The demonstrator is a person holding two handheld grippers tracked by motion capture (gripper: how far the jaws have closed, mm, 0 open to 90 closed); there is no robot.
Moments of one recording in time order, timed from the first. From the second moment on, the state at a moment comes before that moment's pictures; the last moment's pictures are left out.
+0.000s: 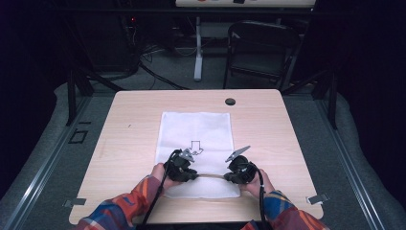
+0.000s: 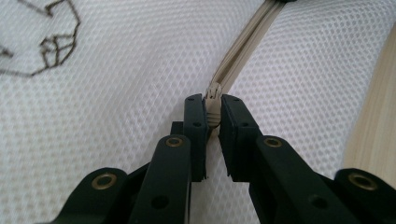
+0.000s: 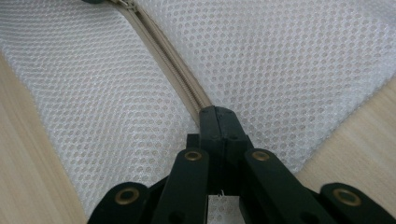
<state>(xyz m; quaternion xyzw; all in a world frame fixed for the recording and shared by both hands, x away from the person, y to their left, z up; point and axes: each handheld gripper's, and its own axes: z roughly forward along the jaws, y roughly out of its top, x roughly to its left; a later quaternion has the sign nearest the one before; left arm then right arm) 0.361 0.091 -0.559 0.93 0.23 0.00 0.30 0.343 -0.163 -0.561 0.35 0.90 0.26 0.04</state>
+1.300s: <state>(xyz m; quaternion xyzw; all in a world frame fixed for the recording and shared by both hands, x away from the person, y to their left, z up) 0.354 0.133 -0.554 0.93 0.26 0.01 0.26 0.343 -0.164 -0.560 0.35 0.90 0.26 0.04</state>
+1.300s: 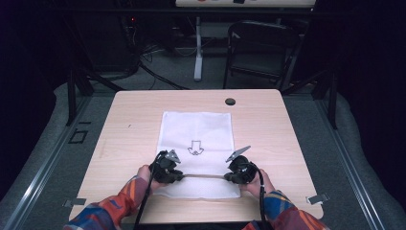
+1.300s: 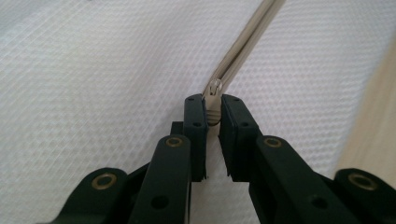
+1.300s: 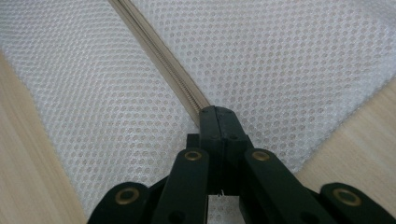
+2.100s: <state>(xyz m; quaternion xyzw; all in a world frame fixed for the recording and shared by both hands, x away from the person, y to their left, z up) 0.347 0.205 -0.544 0.90 0.35 0.04 0.25 0.345 -0.165 -0.560 0.34 0.90 0.26 0.04</state>
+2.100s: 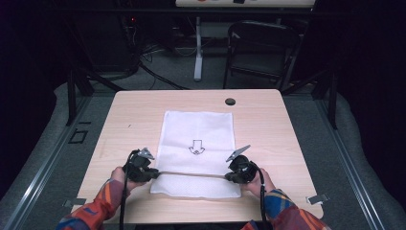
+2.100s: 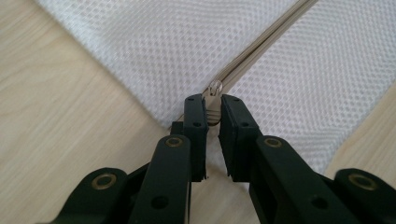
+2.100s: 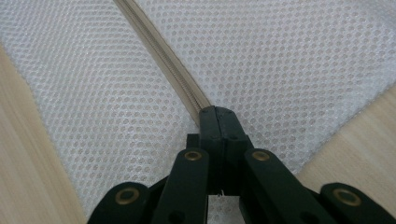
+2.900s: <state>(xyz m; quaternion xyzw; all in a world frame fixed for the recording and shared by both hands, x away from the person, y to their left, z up) 0.352 0.236 -0.537 0.87 0.42 0.04 0.26 0.340 -0.164 -0.540 0.33 0.90 0.28 0.07</state>
